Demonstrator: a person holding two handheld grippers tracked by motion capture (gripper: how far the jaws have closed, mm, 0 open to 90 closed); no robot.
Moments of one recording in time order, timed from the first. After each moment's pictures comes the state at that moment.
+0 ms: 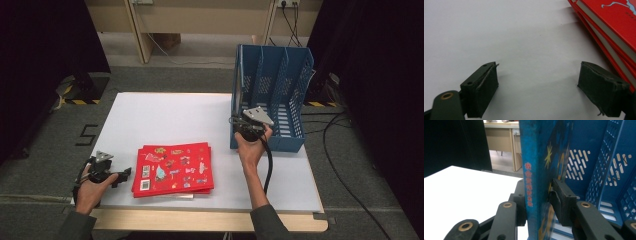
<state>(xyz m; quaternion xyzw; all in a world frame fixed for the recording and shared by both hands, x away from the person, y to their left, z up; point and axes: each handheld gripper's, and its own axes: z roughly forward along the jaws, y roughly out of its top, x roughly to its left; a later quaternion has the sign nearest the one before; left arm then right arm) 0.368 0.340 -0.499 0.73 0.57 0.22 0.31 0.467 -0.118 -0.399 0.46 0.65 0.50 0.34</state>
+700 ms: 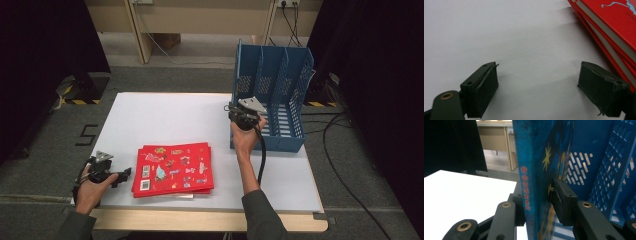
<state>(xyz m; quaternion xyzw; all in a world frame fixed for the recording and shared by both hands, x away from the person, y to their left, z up) 0.368 0.341 -0.499 0.73 0.57 0.22 0.31 0.502 -0.105 -0.397 0.48 0.64 0.49 0.34</state>
